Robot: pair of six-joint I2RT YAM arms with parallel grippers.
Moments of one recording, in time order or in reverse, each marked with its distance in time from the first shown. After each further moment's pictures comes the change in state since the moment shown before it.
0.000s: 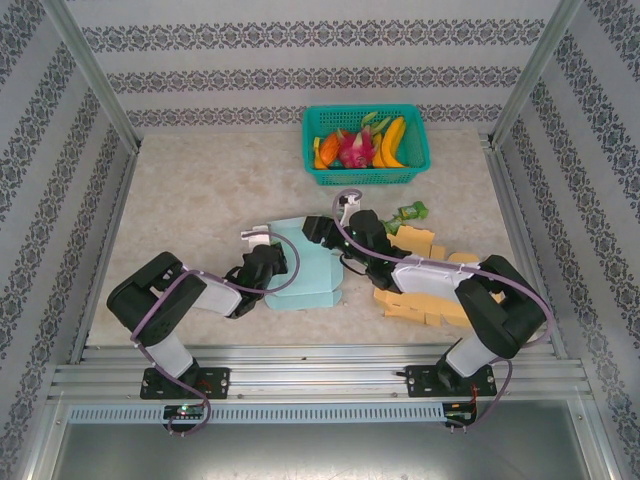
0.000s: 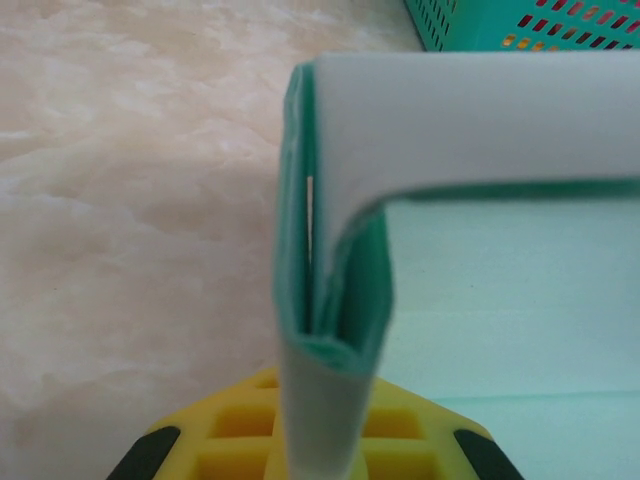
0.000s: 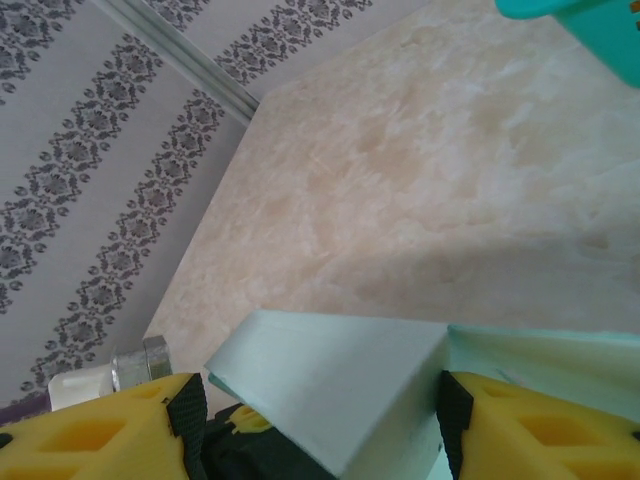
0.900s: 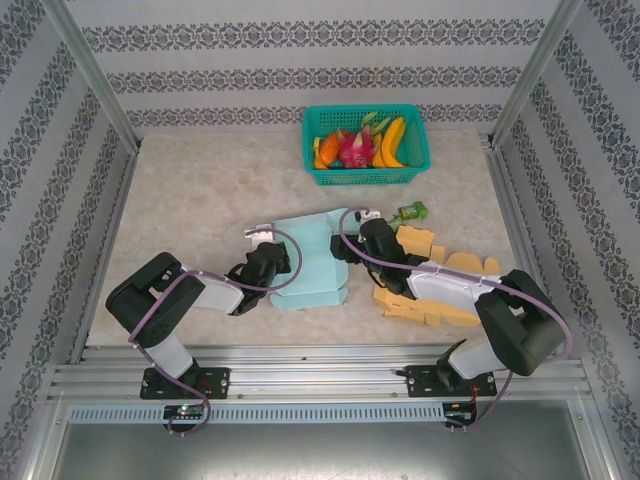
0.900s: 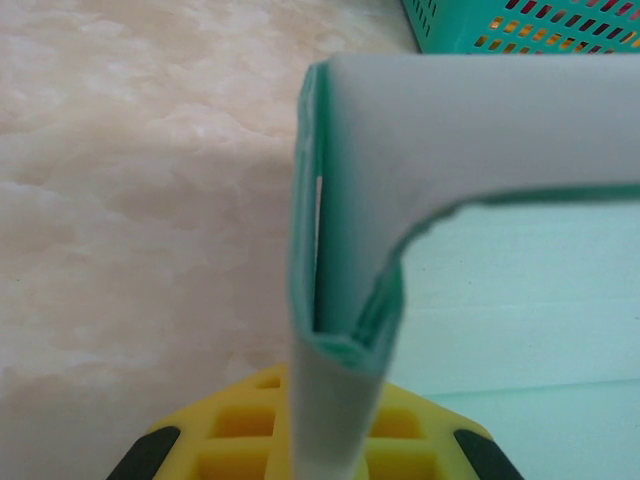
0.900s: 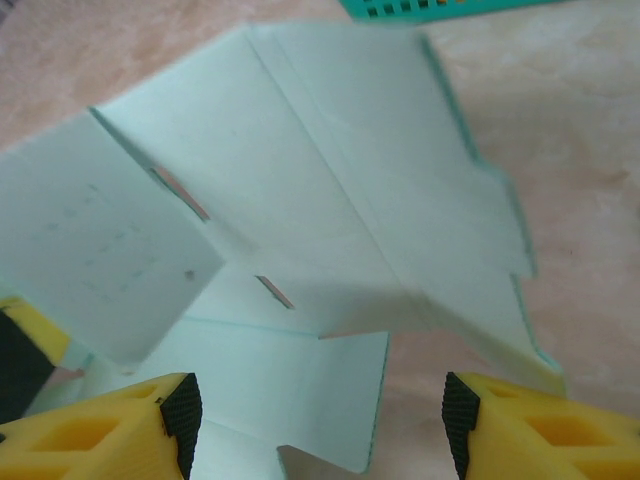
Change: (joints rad) left arm -0.013 -0.010 0.034 -0.079 0.020 -0.029; right arm -0.059 -0.113 -0.078 -0.357 0.180 -0.252
